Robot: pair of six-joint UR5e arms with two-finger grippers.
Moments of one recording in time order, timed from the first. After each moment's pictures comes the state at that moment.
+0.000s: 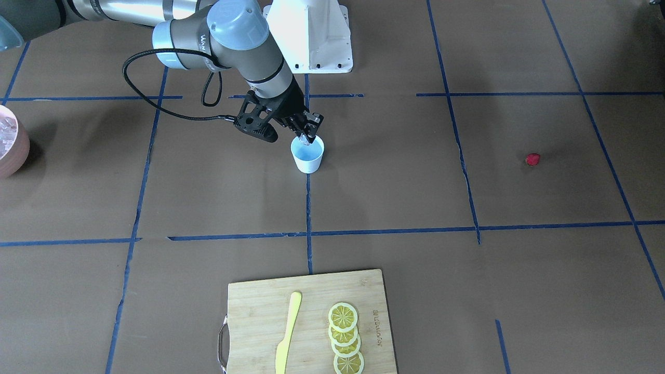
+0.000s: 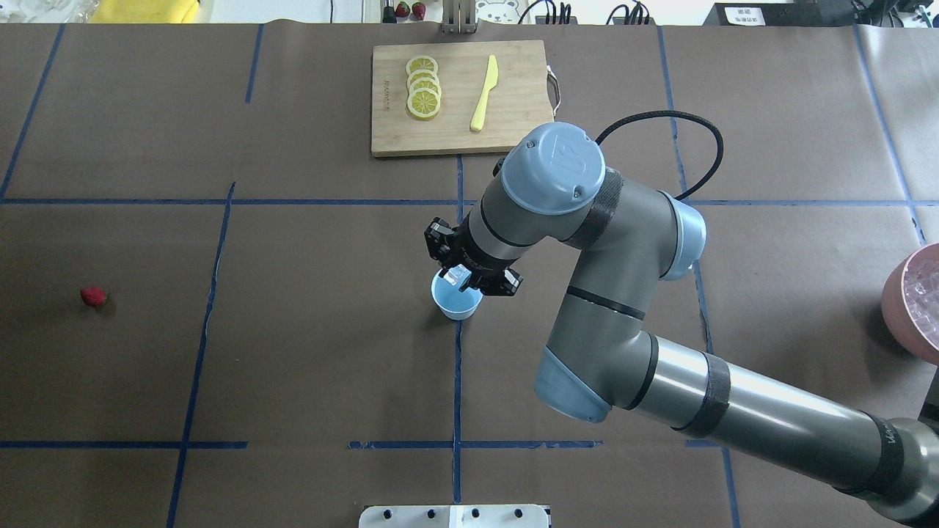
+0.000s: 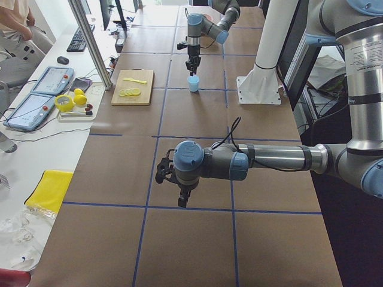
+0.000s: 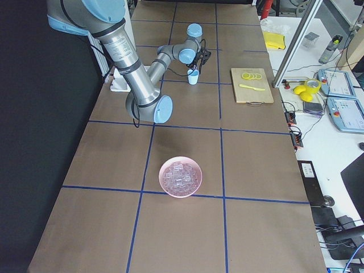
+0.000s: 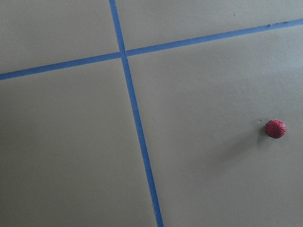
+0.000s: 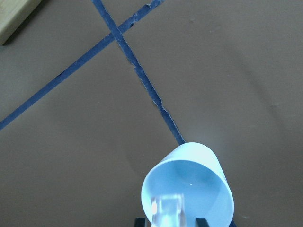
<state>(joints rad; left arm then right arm) -1.58 -1.35 -1.80 -1.64 -2.47 0.16 0.53 -0.85 1.66 -1.36 2.01 1.86</state>
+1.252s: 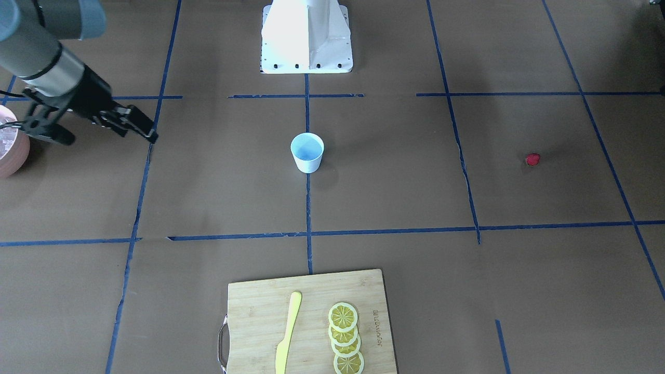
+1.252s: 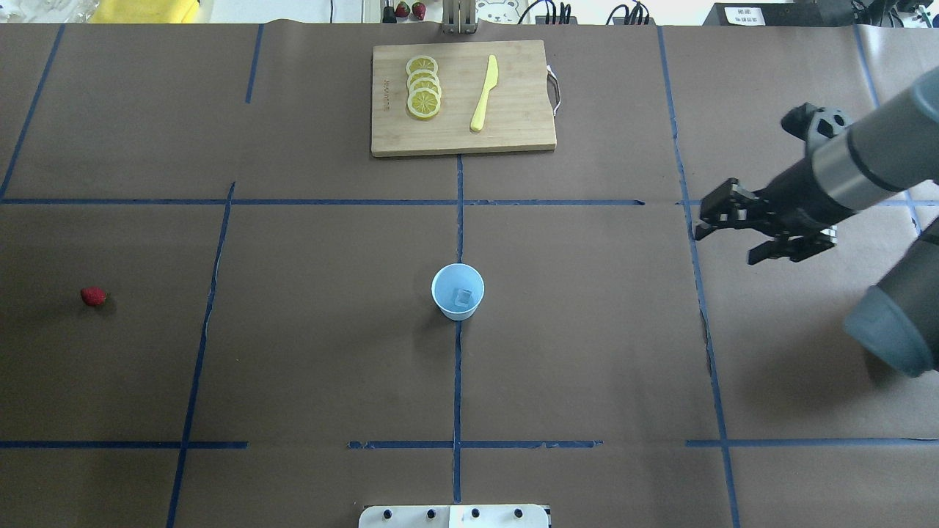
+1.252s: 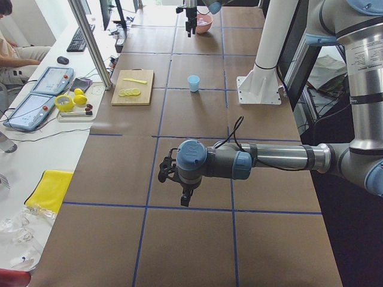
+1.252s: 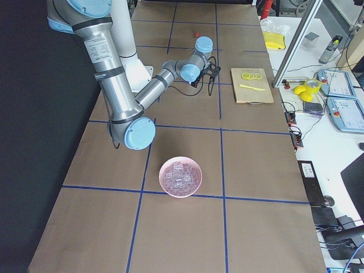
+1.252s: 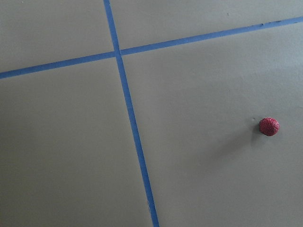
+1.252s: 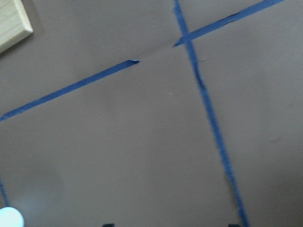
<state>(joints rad) -1.57 -1.33 -1.82 -1.64 -2.47 0.16 0.95 -1.51 2.02 -1.37 2.31 1.22</state>
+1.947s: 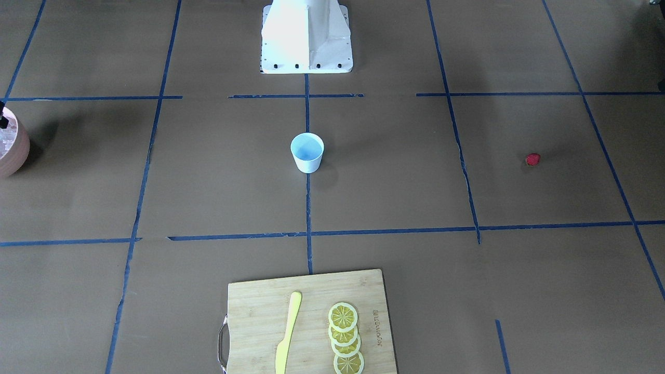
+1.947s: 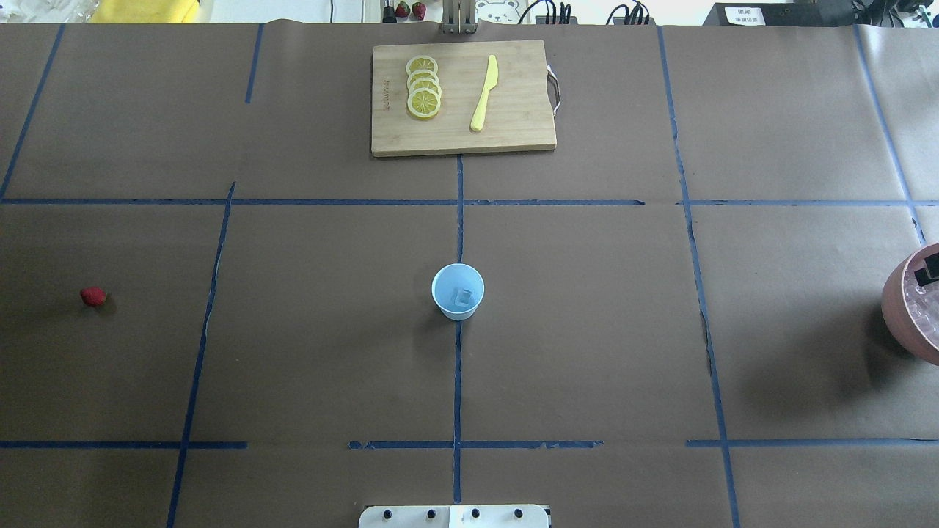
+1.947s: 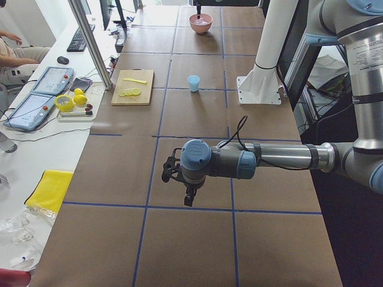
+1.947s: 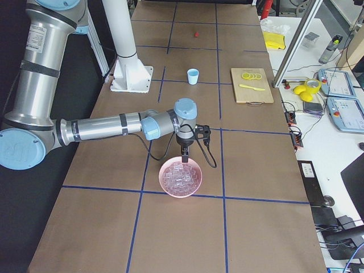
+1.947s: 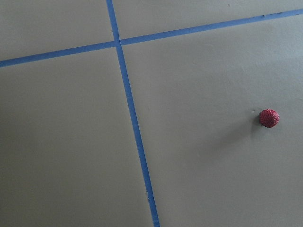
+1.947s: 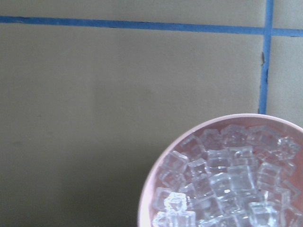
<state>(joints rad) -1.57 -1.31 -1.84 -1.64 -2.47 0.16 1.23 -1.83 1.93 -1.36 2.27 0.41</state>
